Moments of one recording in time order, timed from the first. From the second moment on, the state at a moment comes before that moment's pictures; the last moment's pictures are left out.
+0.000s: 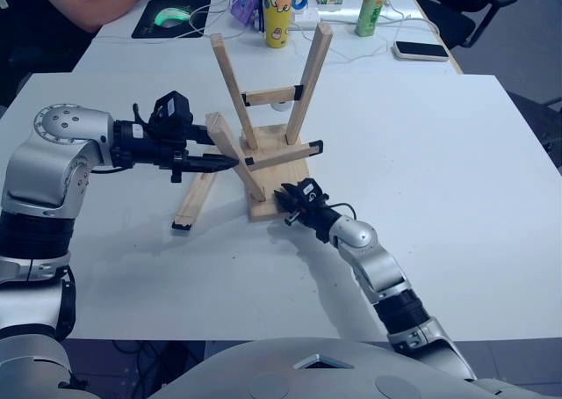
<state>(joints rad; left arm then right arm) -0.53 0.82 -0.11 -0.06 -0.45 0.51 -1.27 -0.09 -0.16 0.36 0.06 0.05 0.22 0.39</state>
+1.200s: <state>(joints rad) -0.34 0.69 0.22 0.09 -0.51 0.35 -0.92 -0.17 -0.09 0.37 0.23 0.01 0.13 0.31</state>
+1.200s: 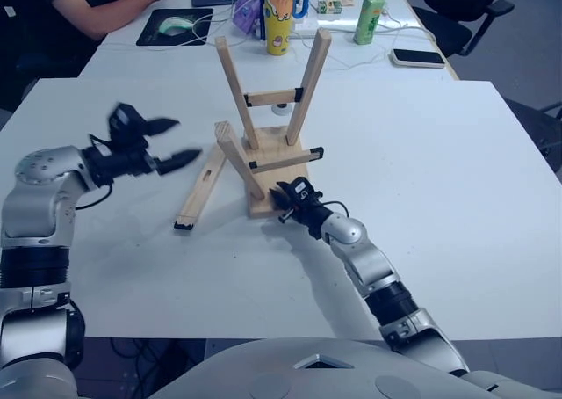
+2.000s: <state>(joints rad) -0.45 0.36 0.02 -0.40 -0.80 0.77 -0.23 -0.27 -0.02 0.32 0.45 0.00 0.01 0.23</state>
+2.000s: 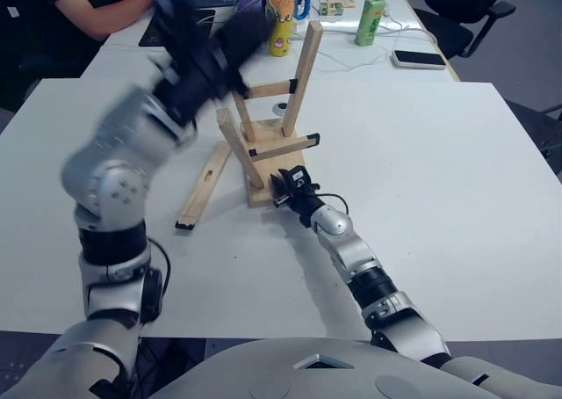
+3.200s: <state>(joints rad) -0.02 0.37 0.03 -0.29 -0.31 0.80 -0.16 -0.09 -0.05 0.28 0.08 0.01 0.22 0.29</state>
